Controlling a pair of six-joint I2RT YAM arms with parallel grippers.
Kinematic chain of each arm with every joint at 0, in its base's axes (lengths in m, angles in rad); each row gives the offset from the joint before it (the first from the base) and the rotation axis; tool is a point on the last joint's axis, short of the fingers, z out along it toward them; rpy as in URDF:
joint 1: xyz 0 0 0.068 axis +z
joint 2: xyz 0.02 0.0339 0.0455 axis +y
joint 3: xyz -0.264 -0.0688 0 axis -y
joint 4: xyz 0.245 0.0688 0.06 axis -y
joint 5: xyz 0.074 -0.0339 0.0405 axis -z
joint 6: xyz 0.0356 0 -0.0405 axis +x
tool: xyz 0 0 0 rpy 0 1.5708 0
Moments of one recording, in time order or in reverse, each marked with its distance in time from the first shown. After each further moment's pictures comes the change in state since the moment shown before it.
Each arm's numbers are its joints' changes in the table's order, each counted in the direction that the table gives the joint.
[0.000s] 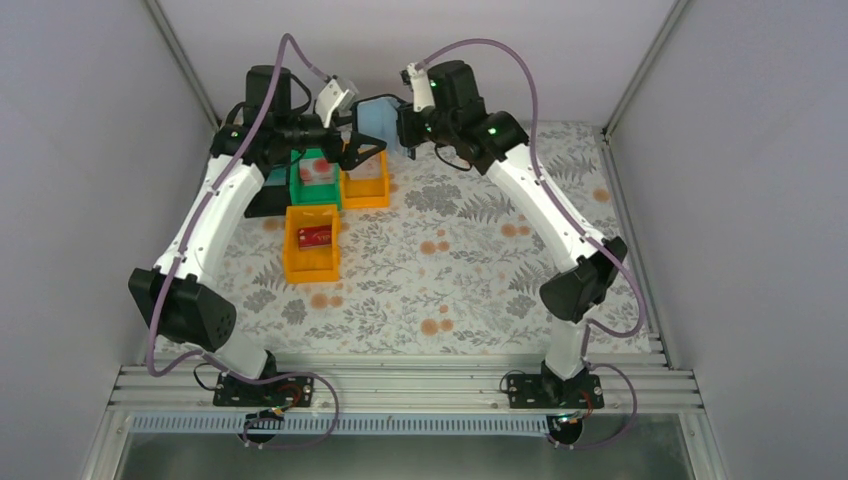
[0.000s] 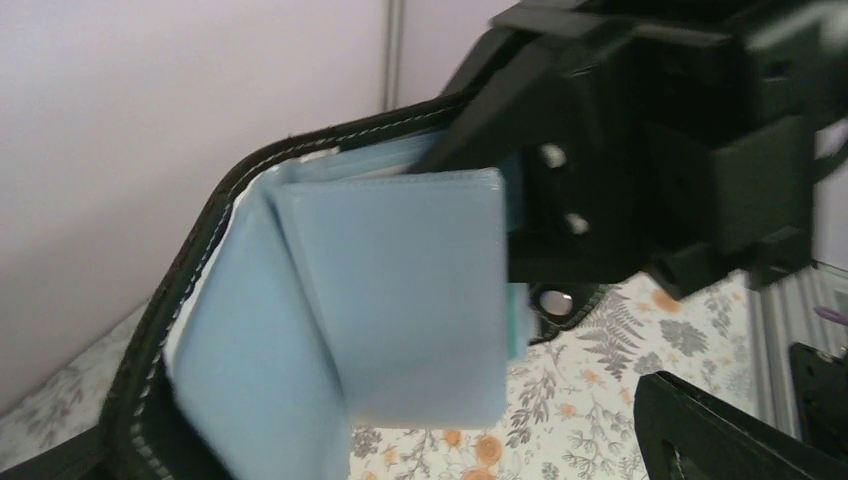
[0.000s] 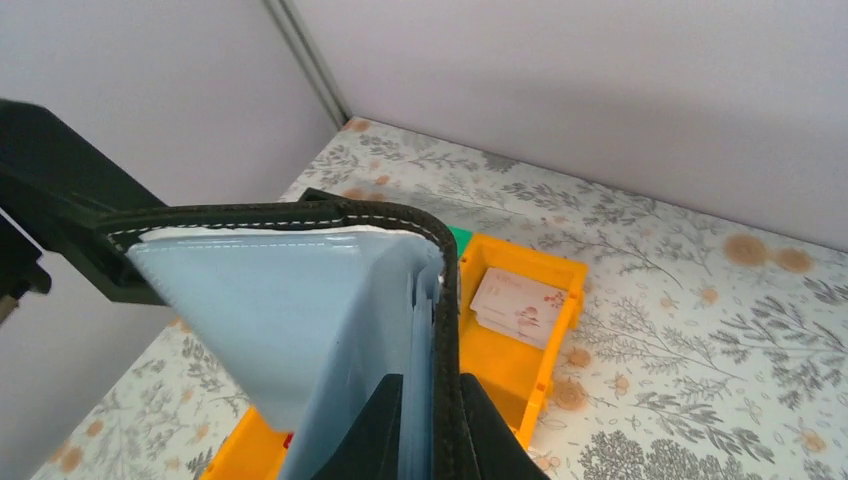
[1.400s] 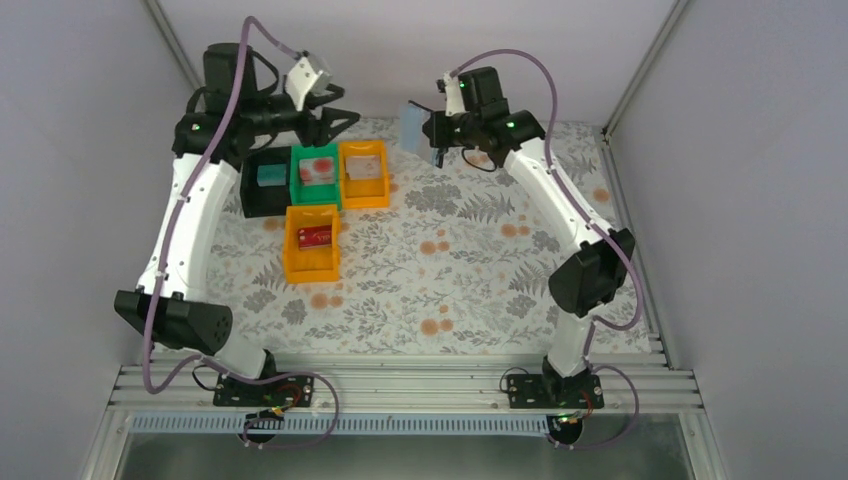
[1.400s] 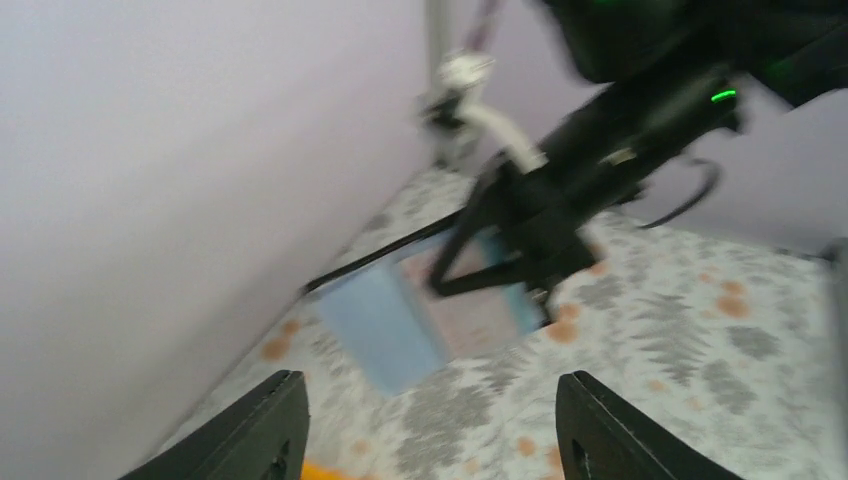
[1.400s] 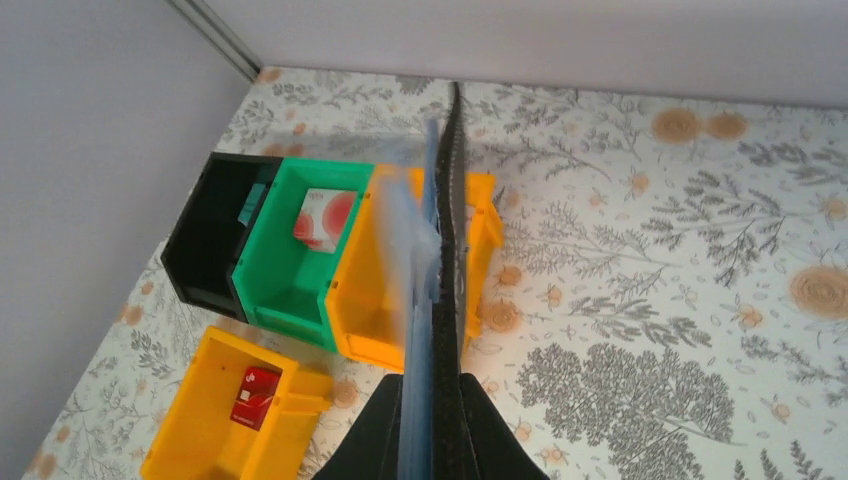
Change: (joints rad) left arm 0.094 -0.027 0.175 -0.130 -0.087 0.109; right arm -0.156 -0.001 -0.121 -0.031 -0.079 0.076
